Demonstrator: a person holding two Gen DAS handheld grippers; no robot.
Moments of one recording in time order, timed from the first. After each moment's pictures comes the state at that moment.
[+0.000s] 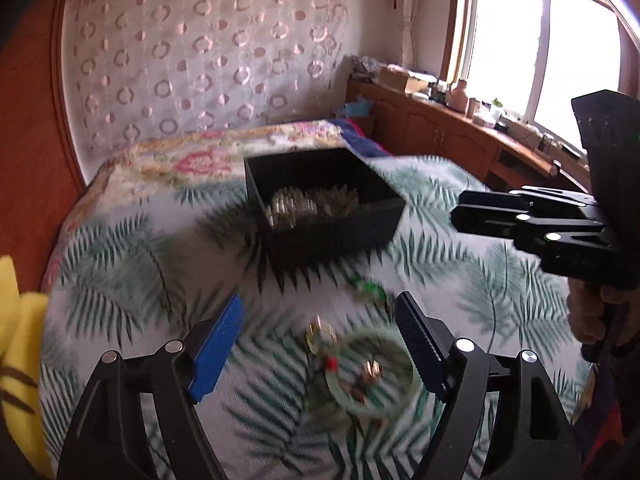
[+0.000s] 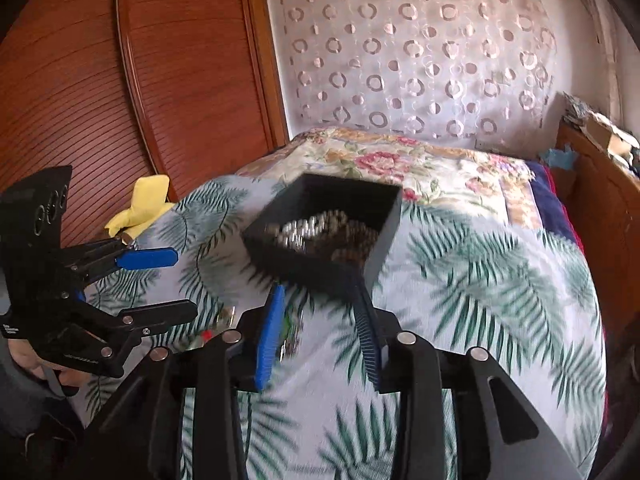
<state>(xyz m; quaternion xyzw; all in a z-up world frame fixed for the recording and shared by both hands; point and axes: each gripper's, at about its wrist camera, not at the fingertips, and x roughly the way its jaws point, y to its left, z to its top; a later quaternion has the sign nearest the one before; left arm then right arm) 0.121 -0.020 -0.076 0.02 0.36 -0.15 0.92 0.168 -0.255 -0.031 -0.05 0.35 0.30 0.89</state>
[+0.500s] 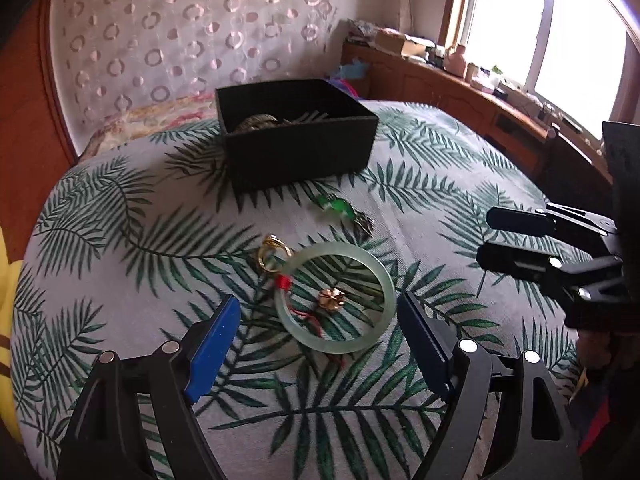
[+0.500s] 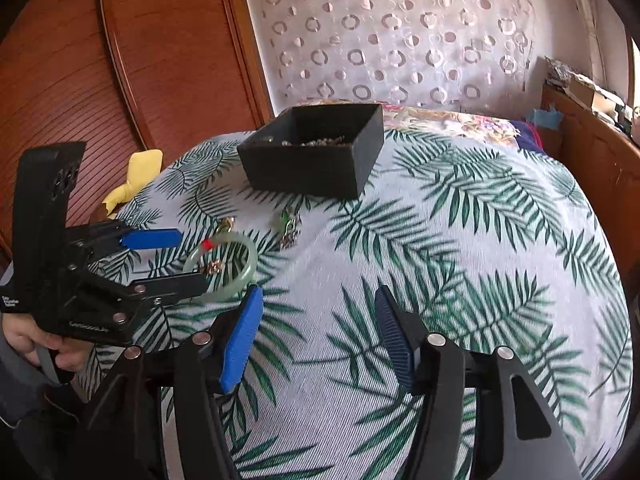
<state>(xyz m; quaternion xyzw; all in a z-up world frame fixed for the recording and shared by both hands) 0.105 -0.047 -0.111 0.03 0.42 -0.16 0.89 0.114 -0.280 -0.082 -0.02 0.39 0.27 0.88</state>
